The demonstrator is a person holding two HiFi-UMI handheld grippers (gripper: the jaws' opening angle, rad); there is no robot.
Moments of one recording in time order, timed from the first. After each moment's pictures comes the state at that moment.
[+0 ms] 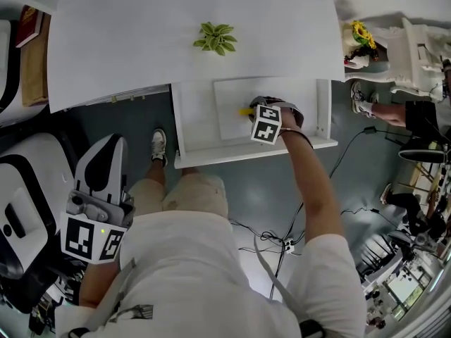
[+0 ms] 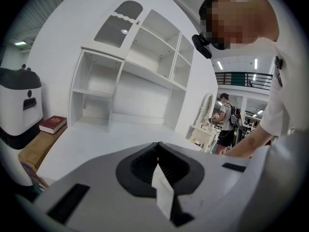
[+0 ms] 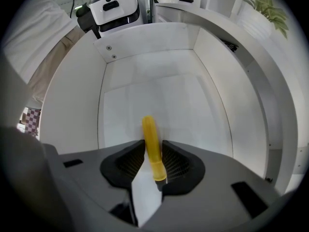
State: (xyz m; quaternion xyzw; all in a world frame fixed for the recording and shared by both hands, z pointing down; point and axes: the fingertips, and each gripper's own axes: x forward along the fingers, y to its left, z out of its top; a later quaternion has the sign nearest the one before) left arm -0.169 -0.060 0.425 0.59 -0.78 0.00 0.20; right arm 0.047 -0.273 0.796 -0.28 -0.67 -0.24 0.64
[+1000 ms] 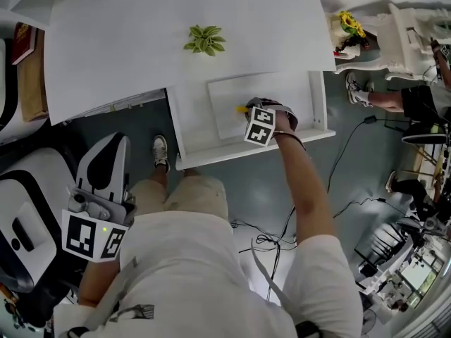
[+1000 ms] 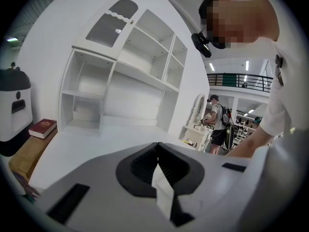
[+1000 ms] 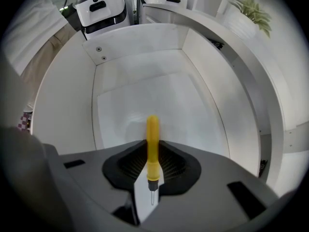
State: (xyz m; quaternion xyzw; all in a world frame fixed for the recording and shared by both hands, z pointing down) left arm -0.164 -0.071 0.415 0.63 -0.76 0.00 0.19; right arm 0.050 -0.271 0.794 -0.20 -0.70 -0.23 0.64
